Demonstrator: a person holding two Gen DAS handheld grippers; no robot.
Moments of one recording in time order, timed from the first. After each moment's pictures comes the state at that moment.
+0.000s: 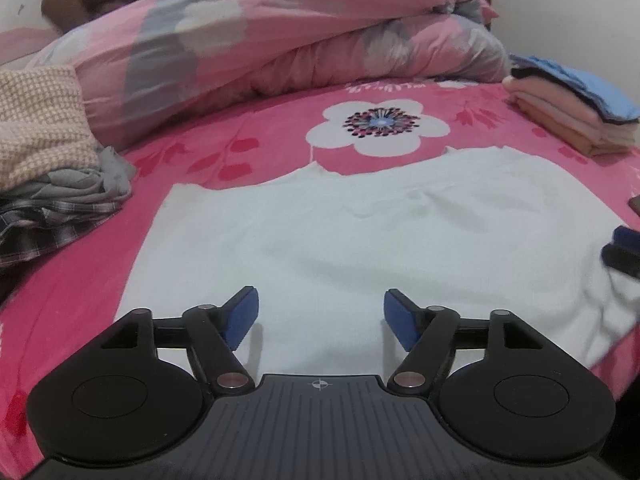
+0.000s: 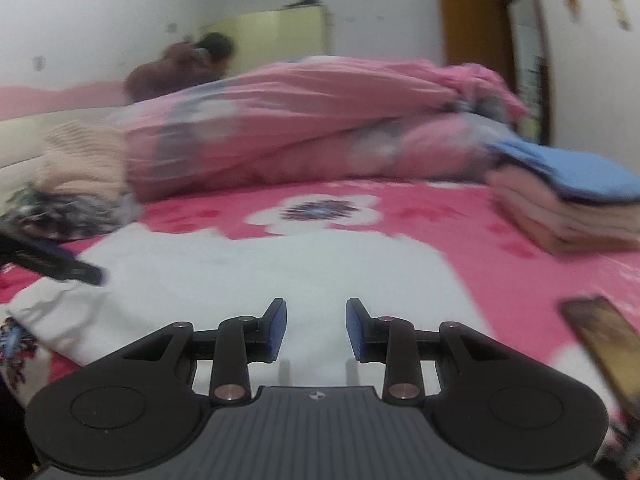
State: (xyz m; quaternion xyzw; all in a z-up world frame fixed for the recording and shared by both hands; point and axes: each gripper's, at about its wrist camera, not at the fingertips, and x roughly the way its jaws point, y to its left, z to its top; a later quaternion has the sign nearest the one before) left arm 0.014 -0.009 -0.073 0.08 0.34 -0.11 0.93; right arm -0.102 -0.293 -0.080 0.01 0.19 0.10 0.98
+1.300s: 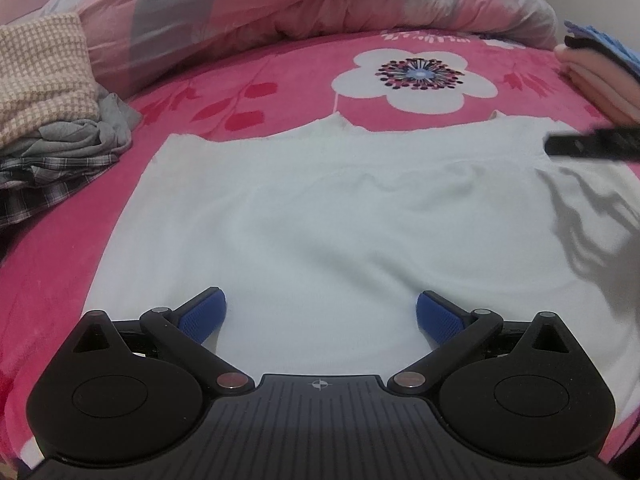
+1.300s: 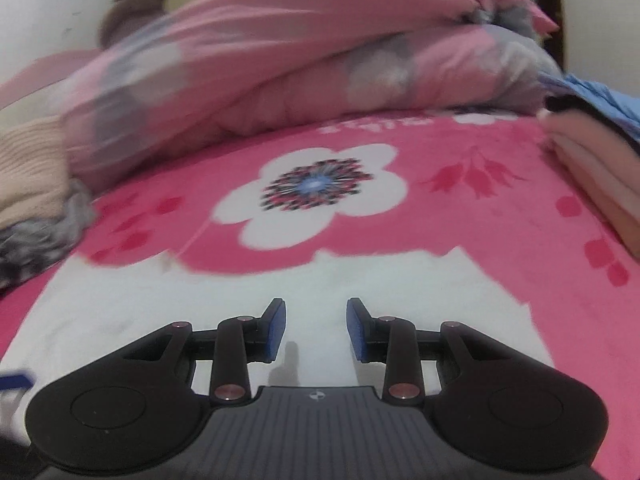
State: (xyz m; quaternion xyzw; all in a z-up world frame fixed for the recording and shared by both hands) left arm 0.053 -0.028 -0.095 0.07 0.41 -0.06 0.91; right arm 0.072 -0.289 -0.069 0.07 0.33 0.09 0.94
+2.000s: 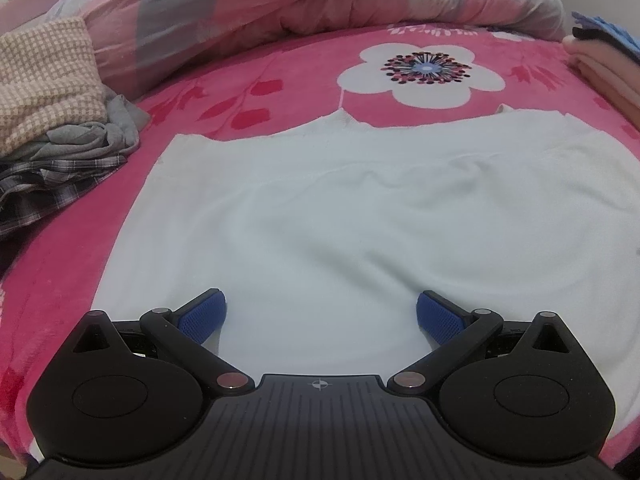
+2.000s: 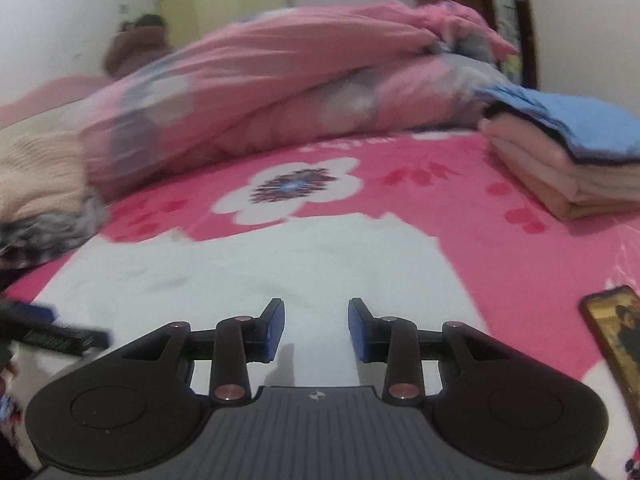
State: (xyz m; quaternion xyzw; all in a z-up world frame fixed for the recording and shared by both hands) left arm 0.053 -0.034 -0.095 0.09 0.42 -0.04 0.90; right arm -0.040 -0.319 -0.070 0.06 0.27 0.07 0.96
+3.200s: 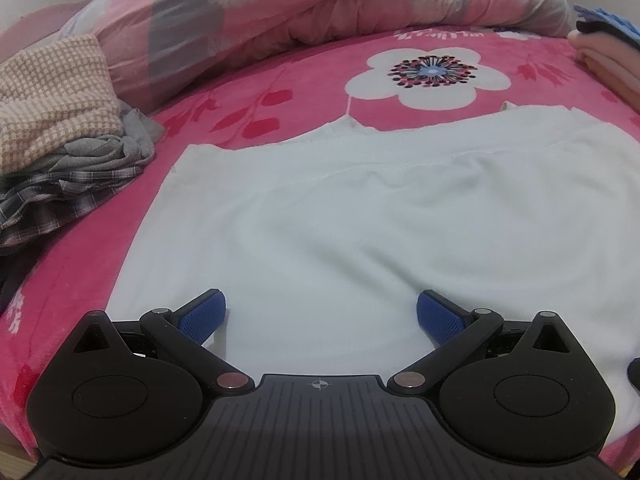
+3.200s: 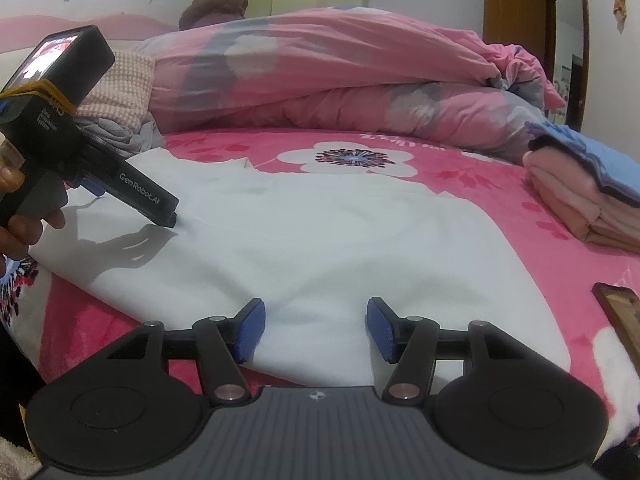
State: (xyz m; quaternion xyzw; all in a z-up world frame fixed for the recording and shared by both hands) left arm 0.042 -0.043 -0.096 0.12 0.40 -0.01 0.91; right arm -0.101 -0.261 -0.108 -0.05 0.25 0.10 0.96
